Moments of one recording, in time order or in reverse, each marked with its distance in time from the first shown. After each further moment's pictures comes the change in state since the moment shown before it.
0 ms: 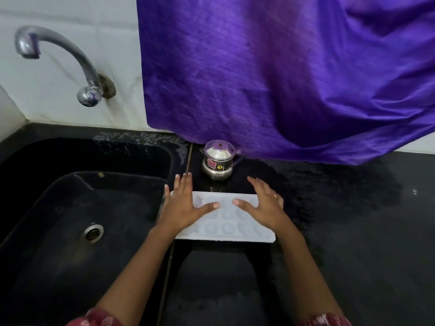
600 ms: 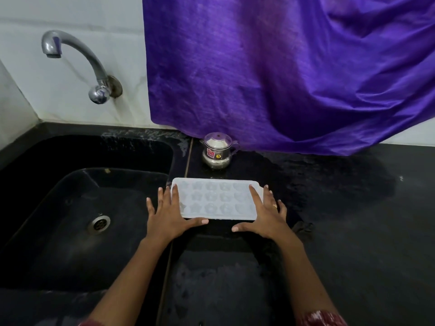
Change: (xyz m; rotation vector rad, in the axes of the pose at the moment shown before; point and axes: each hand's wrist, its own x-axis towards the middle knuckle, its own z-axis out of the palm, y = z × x) left_hand -0.064 -0.022 0.008 0.228 -0.037 -0.153; right_hand -0.055 0.023 0.022 -0.230 -0.156 0.078
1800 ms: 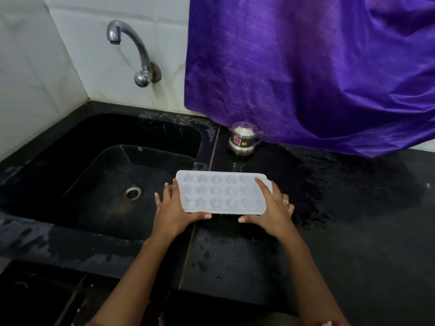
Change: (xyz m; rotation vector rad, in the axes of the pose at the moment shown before) left_hand -0.081 -0.023 -0.017 -0.436 0.219 -0.060; right_hand -0.053 -0.039 0.006 0.136 0.132 -0.116
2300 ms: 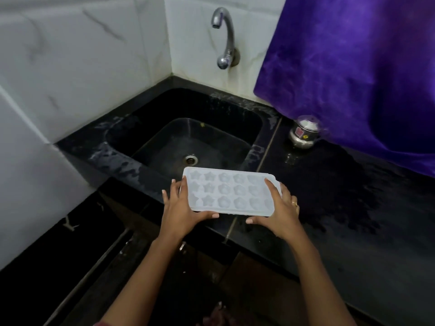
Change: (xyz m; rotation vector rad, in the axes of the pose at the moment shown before) left_hand -0.116 -0.062 -0.051 -0.012 0.244 -0.159; right_hand -0.061 -0.068 0.039 0.027 -0.184 -0.191
